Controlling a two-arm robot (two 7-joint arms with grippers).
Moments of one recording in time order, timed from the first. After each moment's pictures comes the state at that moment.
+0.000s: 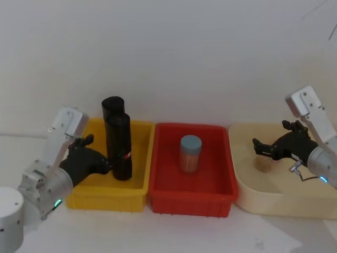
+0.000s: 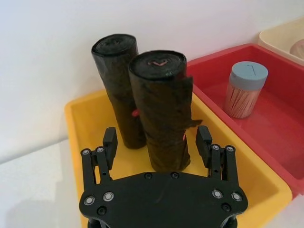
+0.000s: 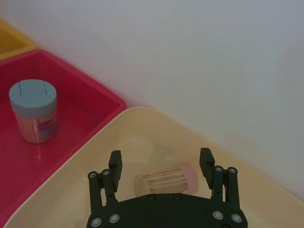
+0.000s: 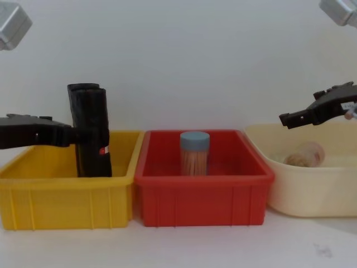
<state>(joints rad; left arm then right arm) -0.26 0.42 0.29 -1.66 -0.35 0.32 -0.11 0.59 0.37 -0.38 -1.34 0.03 0.37 0.36</state>
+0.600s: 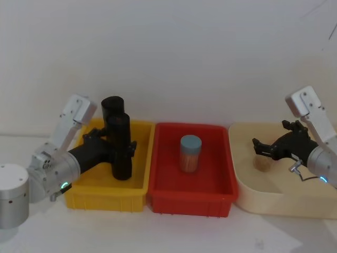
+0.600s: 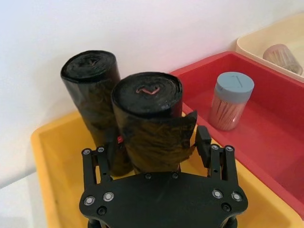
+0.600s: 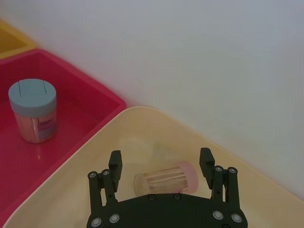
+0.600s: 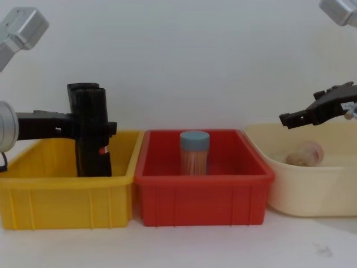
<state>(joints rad) -0.43 0.41 0.33 -1.43 -0.38 0.26 -0.32 0.59 0.37 -0.38 -1.34 0.03 0.37 0.36</state>
